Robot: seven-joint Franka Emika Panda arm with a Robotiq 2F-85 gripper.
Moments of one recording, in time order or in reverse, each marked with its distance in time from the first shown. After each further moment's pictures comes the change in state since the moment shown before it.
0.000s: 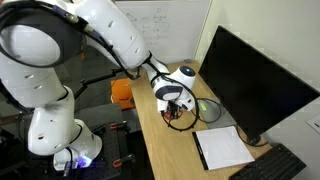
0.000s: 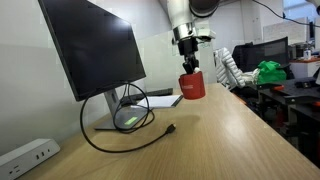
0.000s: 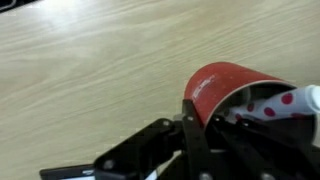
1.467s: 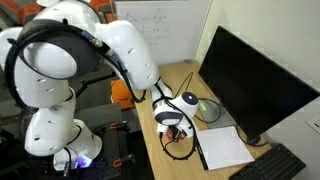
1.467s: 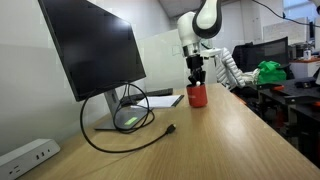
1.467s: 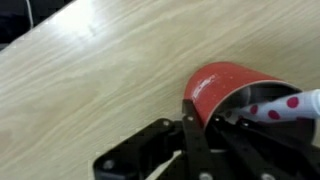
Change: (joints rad) arm -0.085 0.138 -0.098 -0.035 -0.018 0.186 0.062
